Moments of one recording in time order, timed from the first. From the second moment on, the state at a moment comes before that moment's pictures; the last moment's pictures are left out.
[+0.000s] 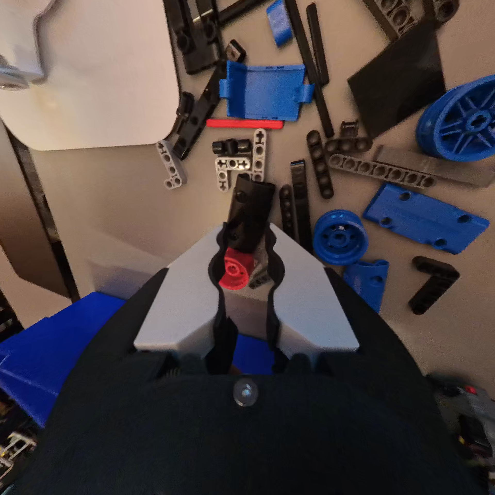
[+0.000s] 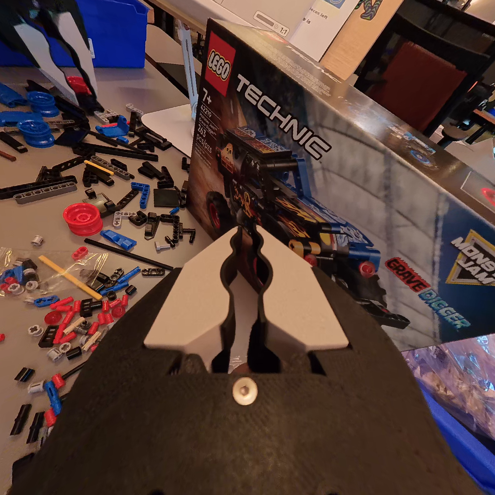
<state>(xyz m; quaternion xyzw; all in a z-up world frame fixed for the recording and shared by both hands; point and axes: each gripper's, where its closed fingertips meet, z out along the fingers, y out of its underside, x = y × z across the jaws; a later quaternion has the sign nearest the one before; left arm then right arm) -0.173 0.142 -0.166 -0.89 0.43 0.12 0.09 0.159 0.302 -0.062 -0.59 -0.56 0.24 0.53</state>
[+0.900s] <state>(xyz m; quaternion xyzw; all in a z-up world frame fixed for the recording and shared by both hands) -0.203 0.144 -0.169 -0.91 0.39 0.17 0.05 0.158 0.304 -0.068 -0.60 -0.57 0.23 0.52</state>
